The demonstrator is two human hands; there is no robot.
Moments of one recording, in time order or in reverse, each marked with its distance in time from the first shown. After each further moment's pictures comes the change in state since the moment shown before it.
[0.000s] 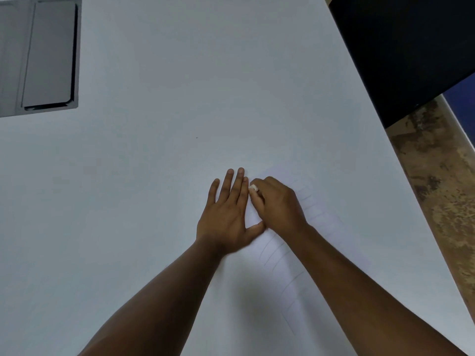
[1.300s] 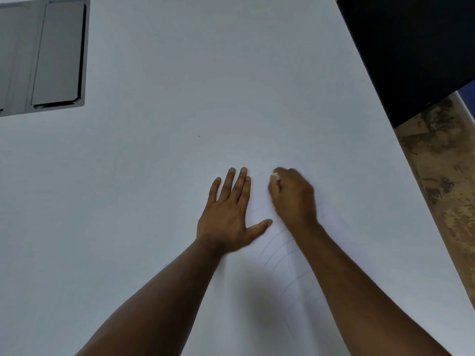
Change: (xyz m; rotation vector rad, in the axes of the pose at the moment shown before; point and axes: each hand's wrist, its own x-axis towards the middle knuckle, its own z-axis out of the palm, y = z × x) left_hand -0.001 0.001 -0.001 -0.006 -0.015 -0.011; right_hand 0.005 0.023 -0.001 -0.055 0.201 0.201
